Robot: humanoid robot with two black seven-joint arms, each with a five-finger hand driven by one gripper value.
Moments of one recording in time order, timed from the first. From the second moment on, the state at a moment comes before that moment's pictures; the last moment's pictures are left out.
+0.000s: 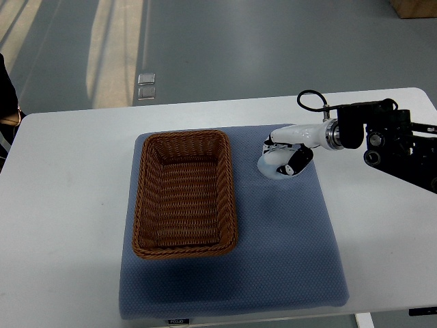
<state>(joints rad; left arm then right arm) -0.01 0.00 -0.16 -0.14 0.06 -0.05 -0.03 1.03 -0.52 0.29 1.23 -1.44 0.38 -0.09</state>
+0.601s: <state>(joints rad) -0.01 0.00 -0.16 -0.14 0.06 -0.05 -0.03 1.17 -0.35 0.31 1.21 -1.37 0.36 -0.06</state>
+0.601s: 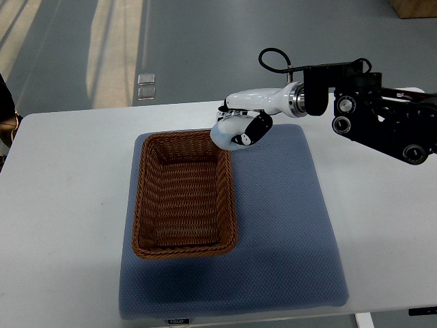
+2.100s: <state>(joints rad) -0.01 0.00 -0.16 -0.14 0.06 -0.05 -0.03 0.98 -0.08 0.34 1.12 -1.37 0.26 -0.05</state>
